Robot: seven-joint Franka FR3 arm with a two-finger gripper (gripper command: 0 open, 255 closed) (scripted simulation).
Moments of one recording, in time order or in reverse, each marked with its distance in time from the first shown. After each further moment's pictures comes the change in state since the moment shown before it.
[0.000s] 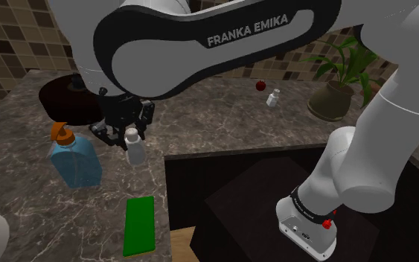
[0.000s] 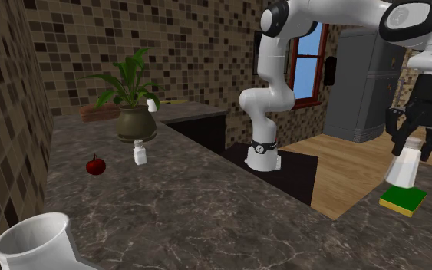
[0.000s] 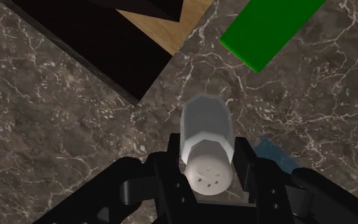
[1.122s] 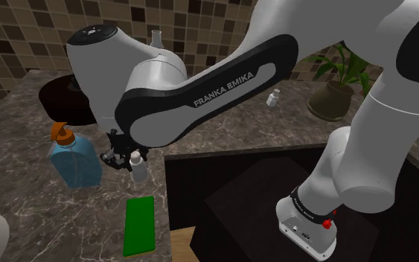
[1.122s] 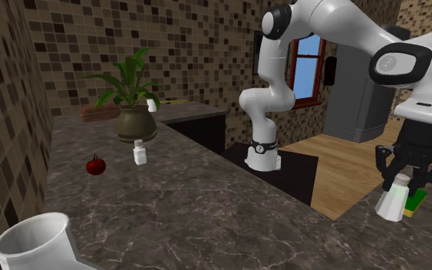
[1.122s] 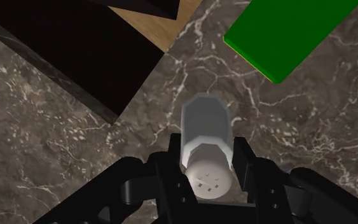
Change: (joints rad) arm 0.005 0.079 -0.008 -0.138 -0.045 0.208 0.043
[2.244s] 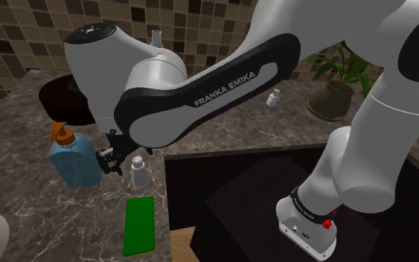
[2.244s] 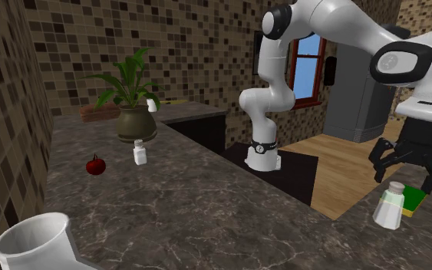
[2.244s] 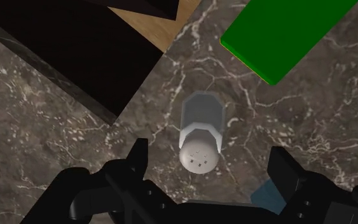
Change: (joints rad) arm 0.004 -0.004 0.003 0.003 0.002 -0.006 0.005
